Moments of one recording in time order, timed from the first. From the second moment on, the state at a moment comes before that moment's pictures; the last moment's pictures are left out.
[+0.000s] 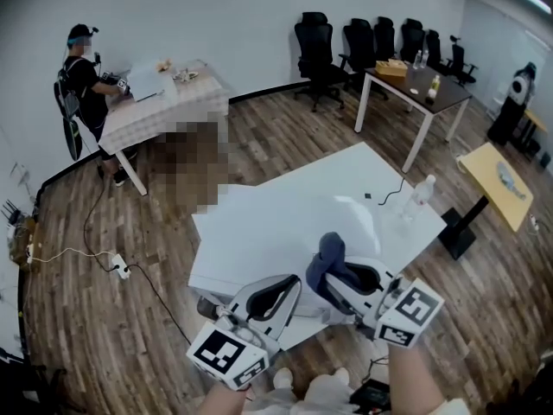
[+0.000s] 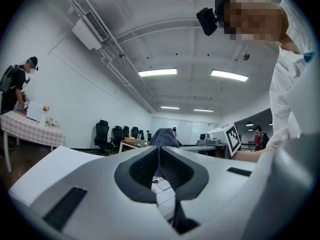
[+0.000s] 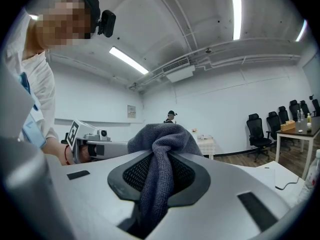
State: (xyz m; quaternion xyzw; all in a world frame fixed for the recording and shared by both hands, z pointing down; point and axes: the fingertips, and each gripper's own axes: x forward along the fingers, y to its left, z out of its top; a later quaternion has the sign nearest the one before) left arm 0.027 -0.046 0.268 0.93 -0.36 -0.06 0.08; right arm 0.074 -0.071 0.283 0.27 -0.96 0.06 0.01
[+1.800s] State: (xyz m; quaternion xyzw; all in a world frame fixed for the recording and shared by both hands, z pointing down) left arm -0.087 -0.110 0.254 0.94 -0.32 -0.04 0.10; right arm -0.059 -0.136 0.271 0.25 -0.97 0.06 0.04
